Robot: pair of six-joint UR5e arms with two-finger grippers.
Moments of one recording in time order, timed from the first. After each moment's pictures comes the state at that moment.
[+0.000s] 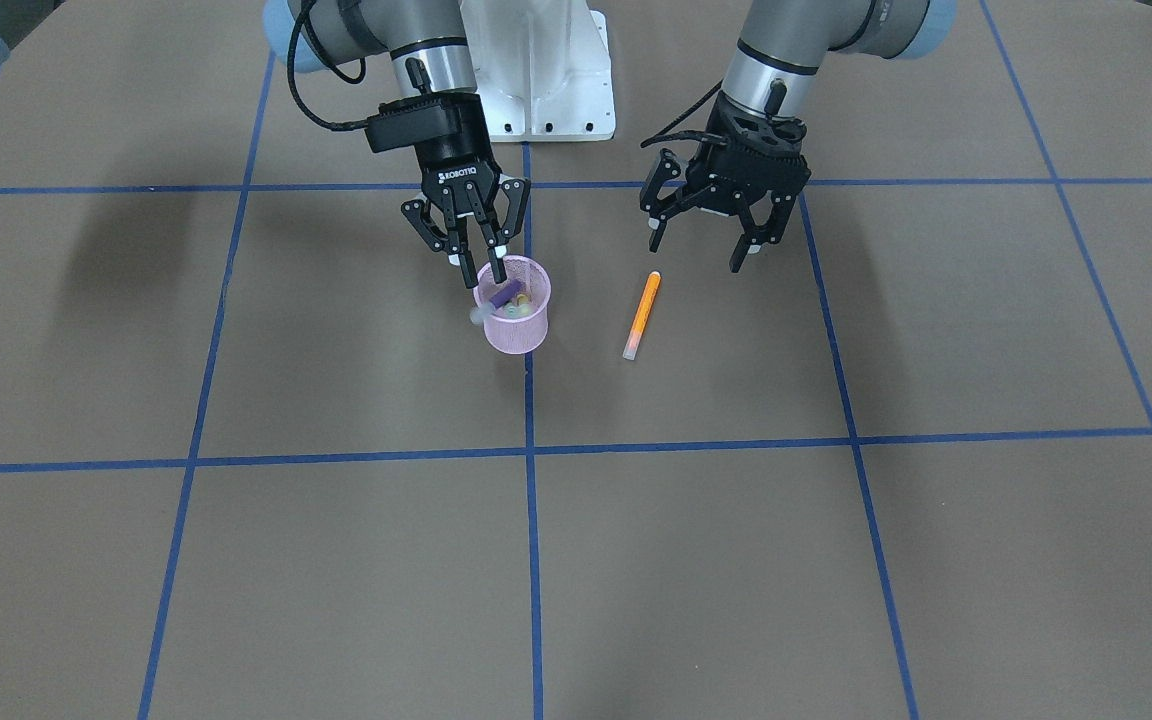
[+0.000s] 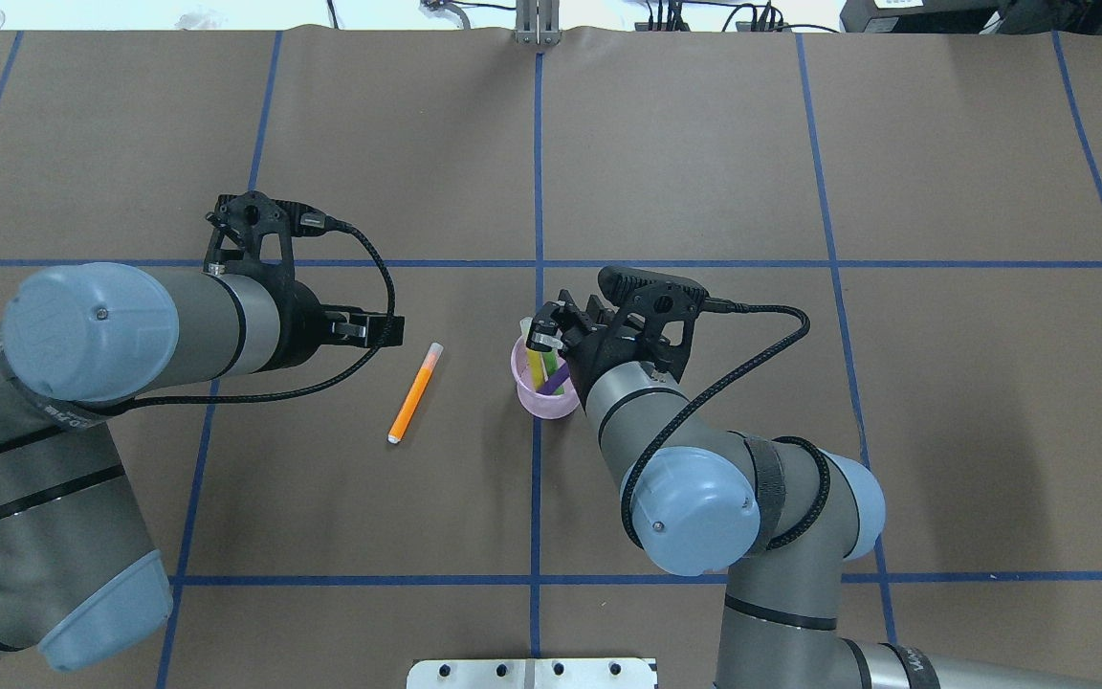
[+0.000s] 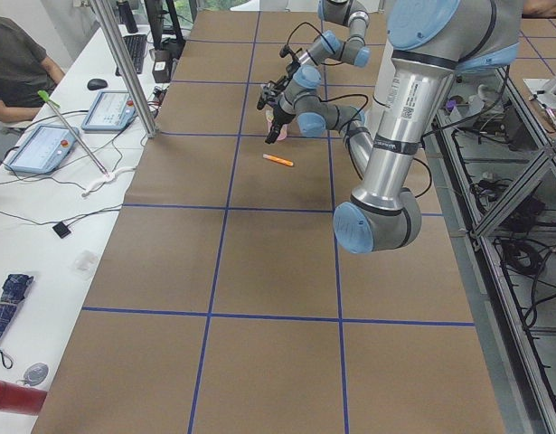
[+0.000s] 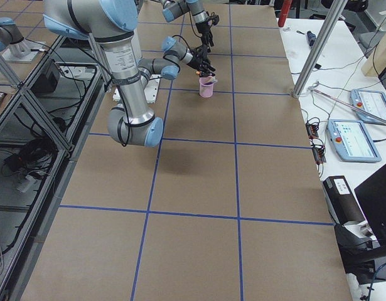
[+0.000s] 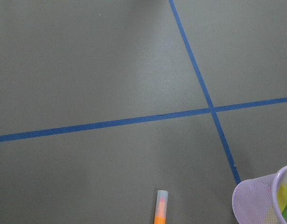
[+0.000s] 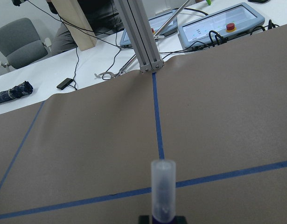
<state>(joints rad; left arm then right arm) -0.53 -1.92 -2.03 -1.87 -1.61 -1.09 0.27 -1.05 1.85 -1.22 0.95 1.46</state>
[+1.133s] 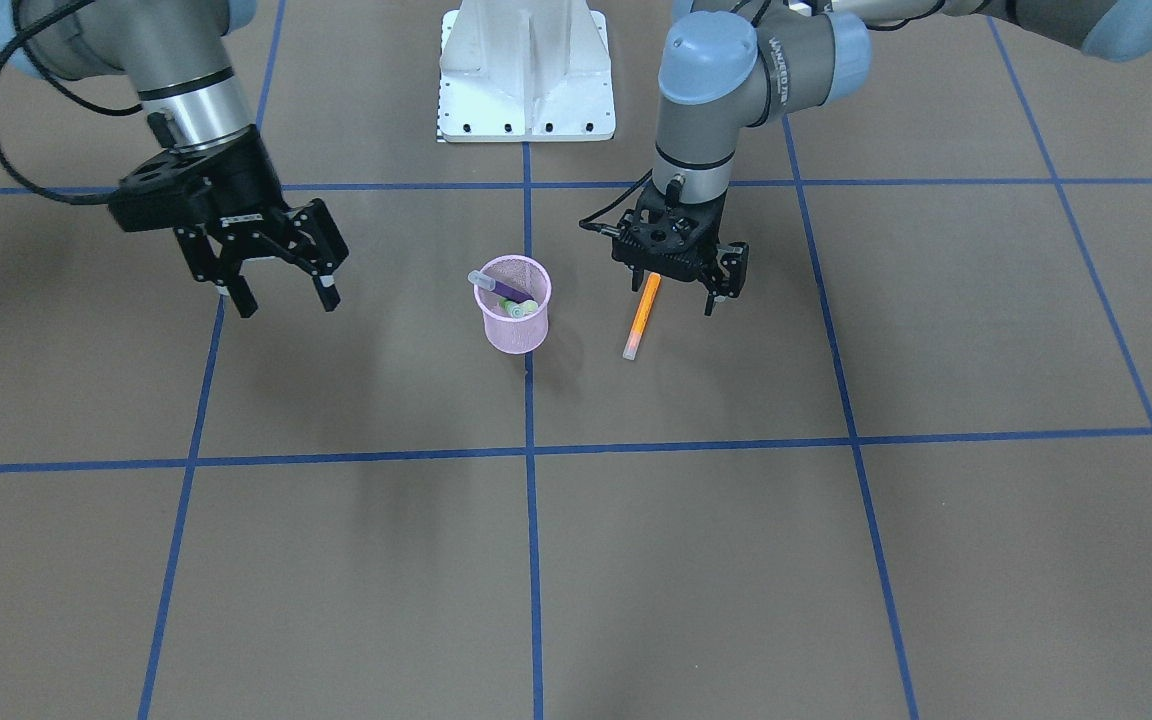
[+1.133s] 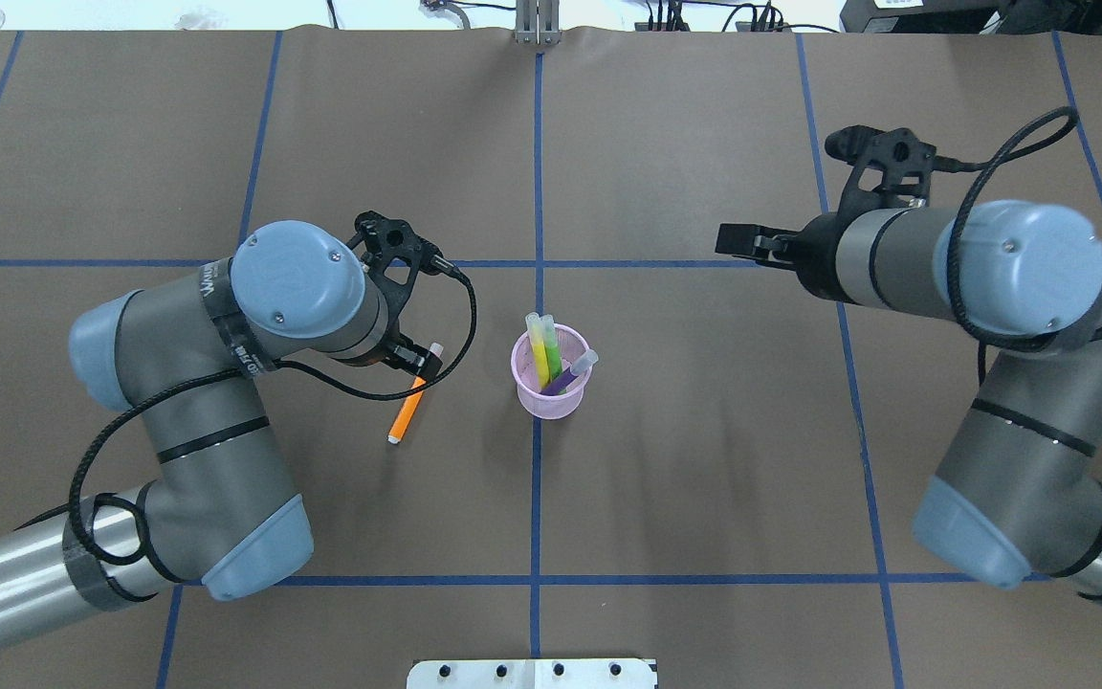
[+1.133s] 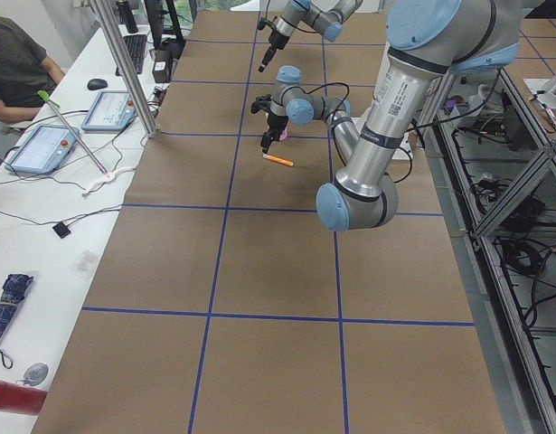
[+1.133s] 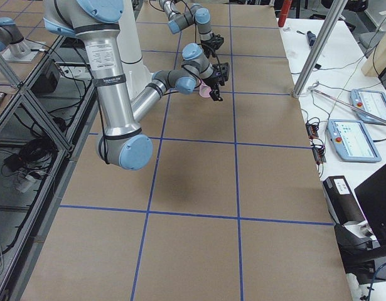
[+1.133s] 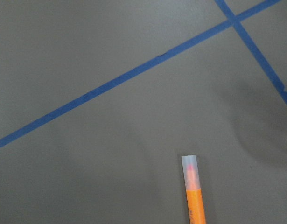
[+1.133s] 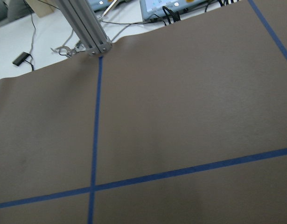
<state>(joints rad) -0.53 -2.16 -1.75 -1.54 -1.76 -0.68 0.70 -1.34 2.02 -1.21 1.68 1.28</state>
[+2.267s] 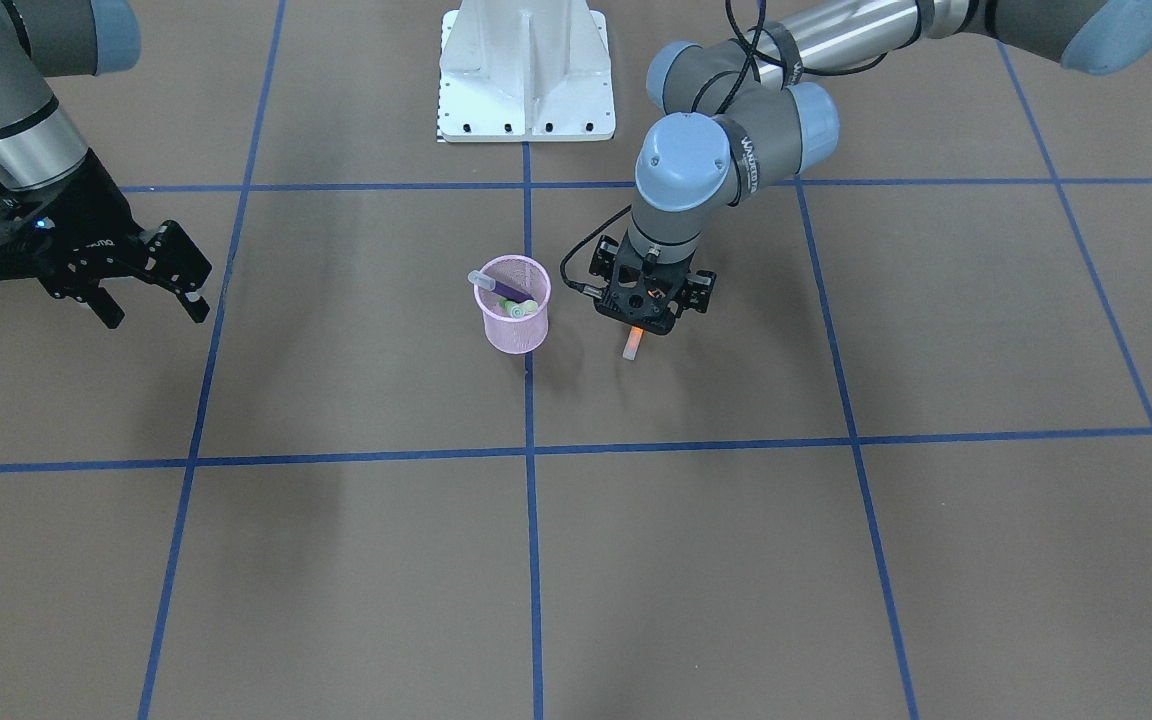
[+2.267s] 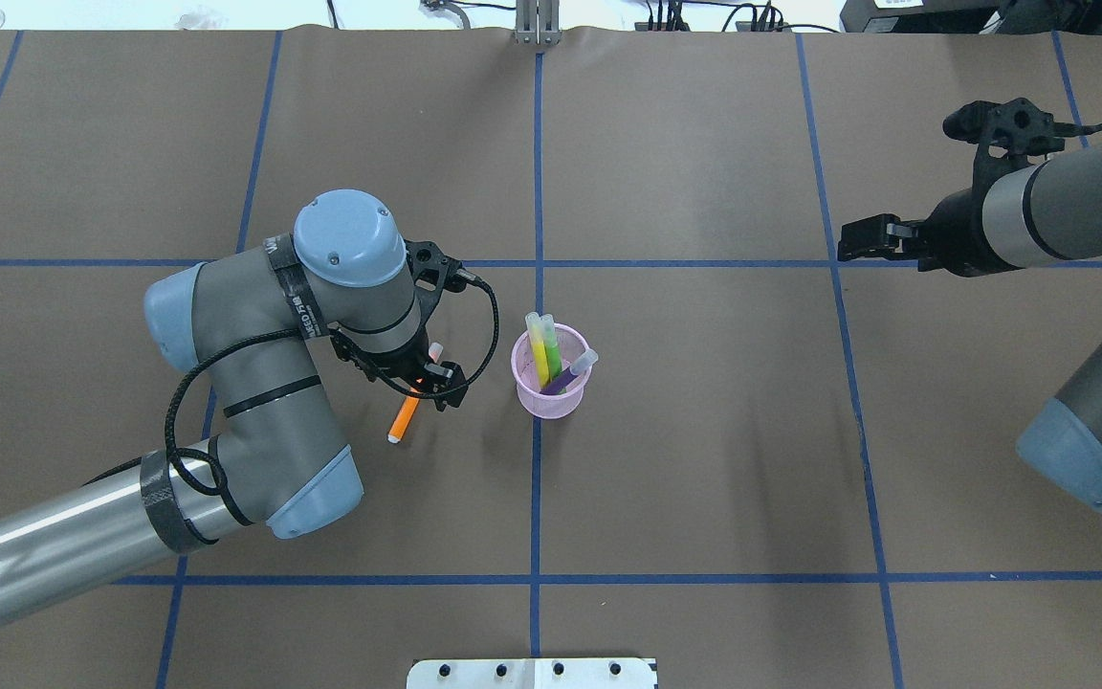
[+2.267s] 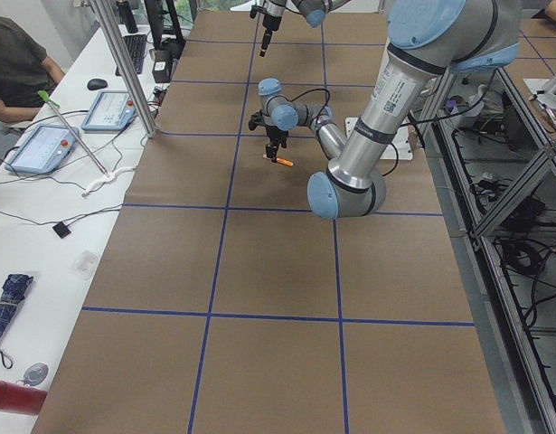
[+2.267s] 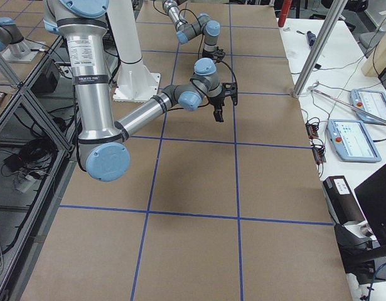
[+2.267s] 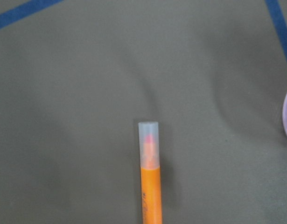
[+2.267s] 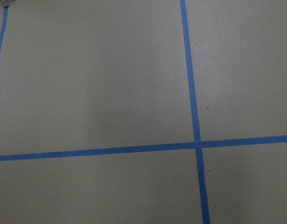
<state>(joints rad) -0.56 -2.23 -1.56 -1.56 -2.04 -0.70 0.87 -1.45 1.99 -1.21 1.94 1.10</state>
